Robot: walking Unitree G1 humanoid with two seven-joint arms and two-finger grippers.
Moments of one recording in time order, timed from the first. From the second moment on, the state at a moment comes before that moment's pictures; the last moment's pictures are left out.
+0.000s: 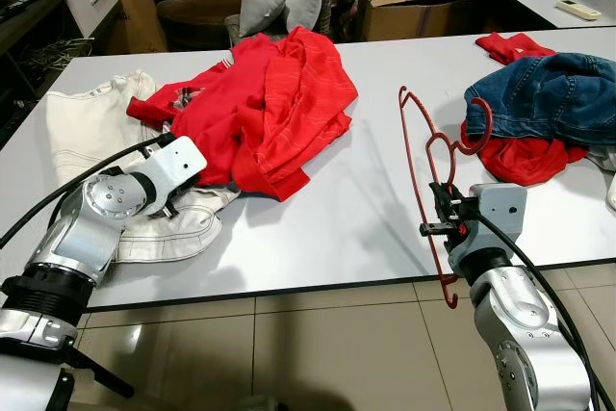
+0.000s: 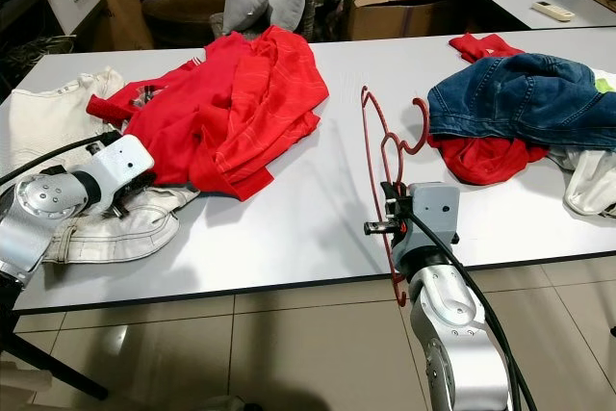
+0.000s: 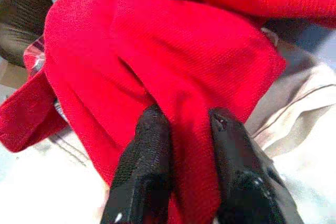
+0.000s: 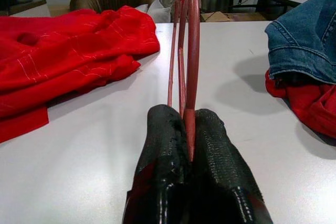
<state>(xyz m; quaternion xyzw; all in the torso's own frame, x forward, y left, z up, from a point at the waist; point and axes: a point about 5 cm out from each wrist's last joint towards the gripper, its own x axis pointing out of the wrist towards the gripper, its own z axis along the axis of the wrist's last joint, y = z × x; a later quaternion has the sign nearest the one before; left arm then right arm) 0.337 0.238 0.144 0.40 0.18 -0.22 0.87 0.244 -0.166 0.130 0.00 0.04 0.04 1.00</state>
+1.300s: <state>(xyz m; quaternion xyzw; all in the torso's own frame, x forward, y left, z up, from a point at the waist) 0.365 0.139 0.314 -0.16 -0.11 -0.40 0.90 0.247 -0.163 0.132 0.01 0.03 0.04 1.00</state>
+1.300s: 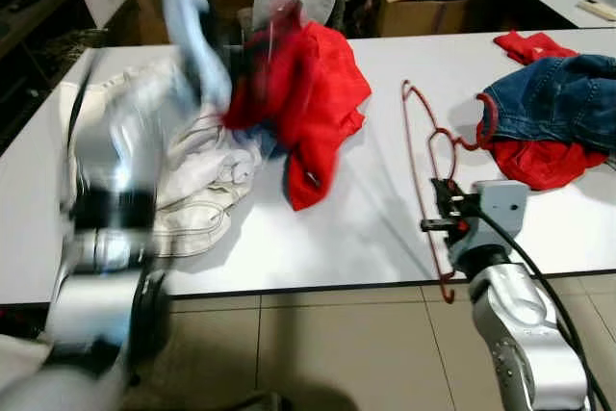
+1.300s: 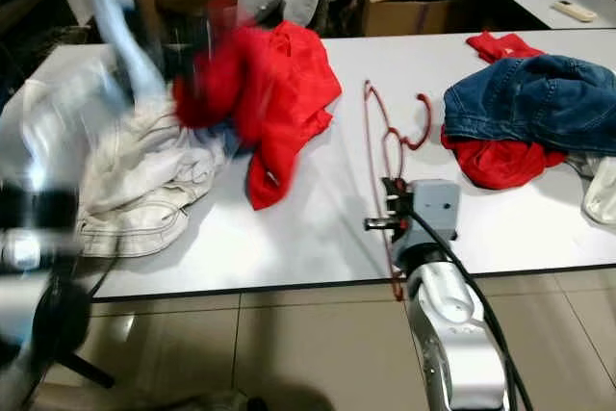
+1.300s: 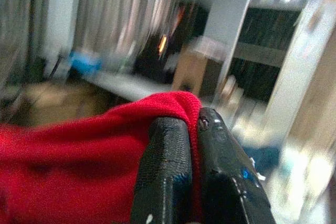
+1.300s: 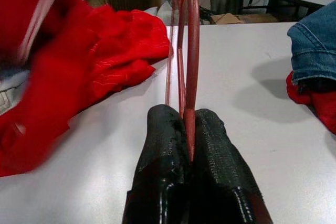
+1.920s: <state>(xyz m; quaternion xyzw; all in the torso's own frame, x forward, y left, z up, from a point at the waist) 0.385 0.134 0.247 -0.26 0.06 -0.25 0.93 0.238 -0.168 0.152 0.08 -0.02 0.09 0.99</state>
